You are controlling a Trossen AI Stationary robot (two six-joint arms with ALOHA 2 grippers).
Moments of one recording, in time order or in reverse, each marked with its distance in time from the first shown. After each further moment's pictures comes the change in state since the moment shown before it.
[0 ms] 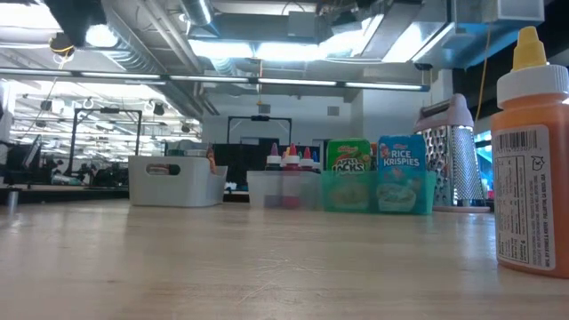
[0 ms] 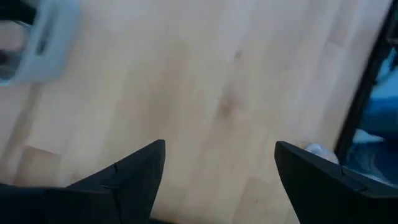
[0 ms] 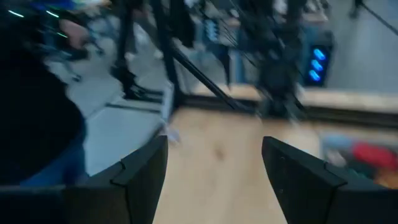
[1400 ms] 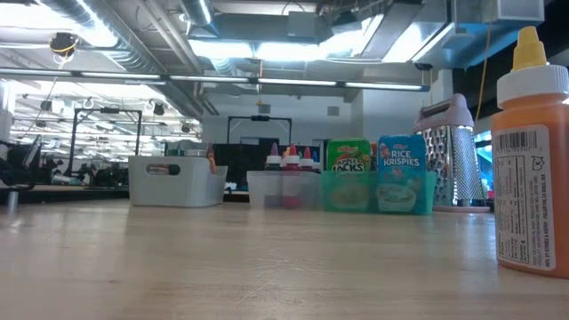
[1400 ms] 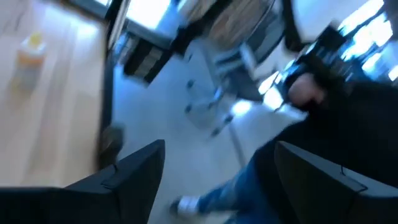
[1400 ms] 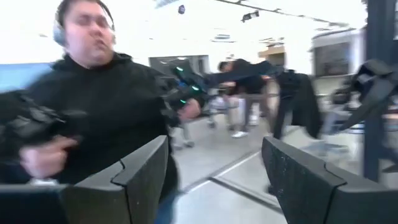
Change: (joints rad) left arm -0.682 0.216 0.000 1.095 -0.366 -0.198; right arm 0.862 0.385 -0.001 0.900 0.397 0.205
